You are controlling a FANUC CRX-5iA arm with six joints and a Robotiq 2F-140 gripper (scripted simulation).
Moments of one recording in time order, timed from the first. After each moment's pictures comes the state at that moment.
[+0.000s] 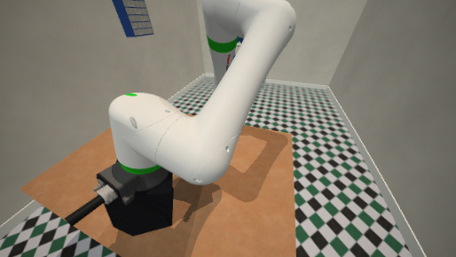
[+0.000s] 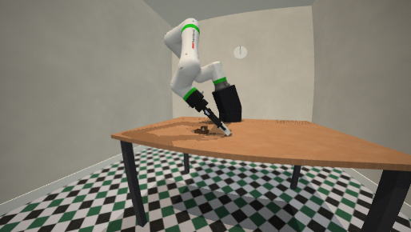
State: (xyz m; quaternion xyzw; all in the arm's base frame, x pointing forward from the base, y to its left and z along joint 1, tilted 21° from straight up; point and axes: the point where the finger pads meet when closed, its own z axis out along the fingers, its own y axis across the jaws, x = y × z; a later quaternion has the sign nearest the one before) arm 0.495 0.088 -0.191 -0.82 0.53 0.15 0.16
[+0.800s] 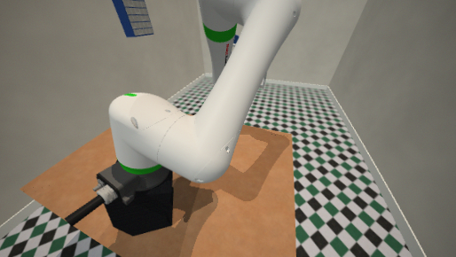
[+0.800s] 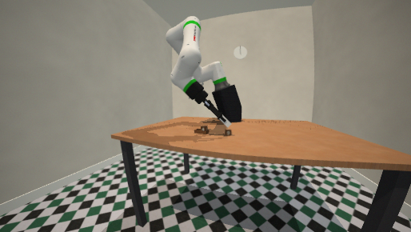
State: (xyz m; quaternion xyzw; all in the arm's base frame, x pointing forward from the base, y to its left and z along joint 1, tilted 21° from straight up) arm 0.485 0.100 -0.148 -0.82 0.53 0.15 0.16
